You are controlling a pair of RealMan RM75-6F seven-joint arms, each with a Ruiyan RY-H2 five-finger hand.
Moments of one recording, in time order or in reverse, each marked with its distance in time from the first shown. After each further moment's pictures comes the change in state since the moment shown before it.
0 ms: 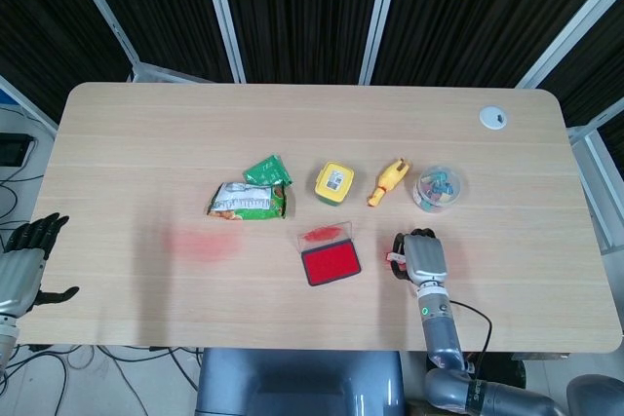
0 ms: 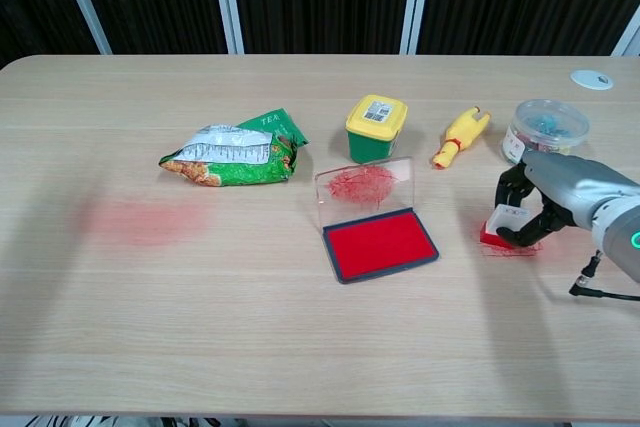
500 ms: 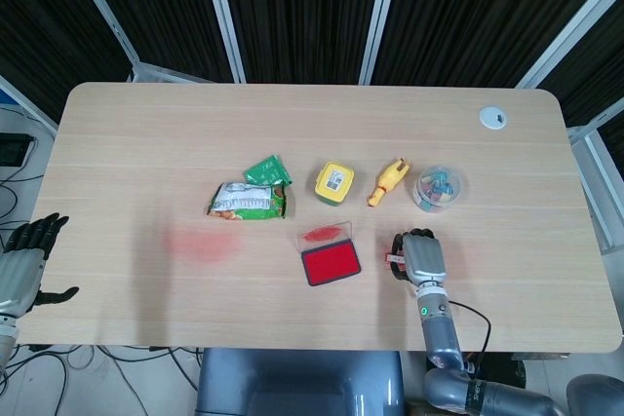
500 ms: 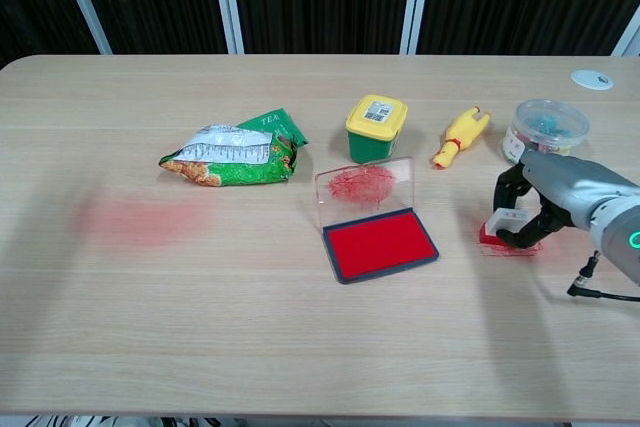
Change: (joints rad) left arm 0.000 0.001 0.001 -0.001 0.001 0.000 0.001; right arm 0.003 0.001 0.003 -0.007 0.006 -0.003 -0.006
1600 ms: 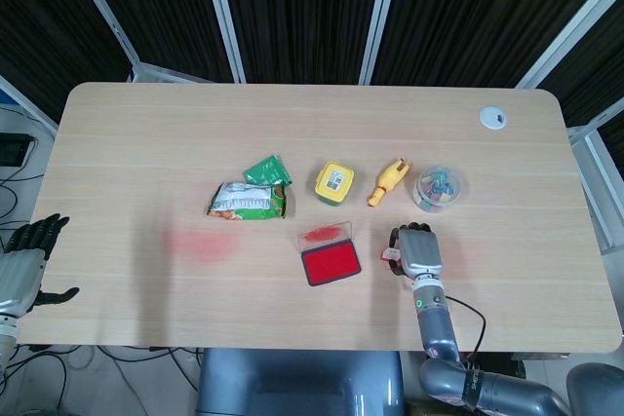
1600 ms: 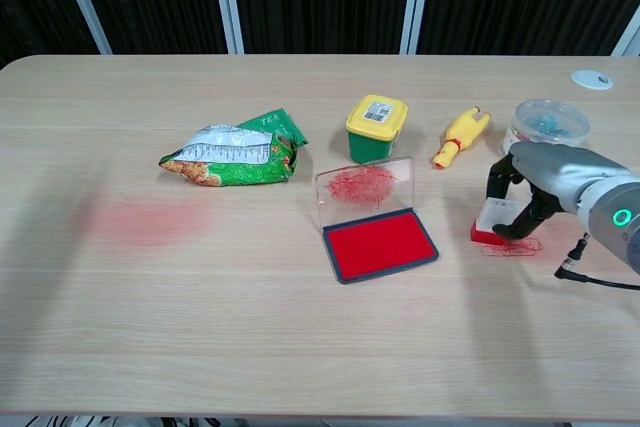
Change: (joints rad) left arm -0.003 0.004 0.001 -0.006 -0.011 -0.011 0.003; right arm 0.062 0.024 0.030 -0.054 0.115 -0.006 -0.134
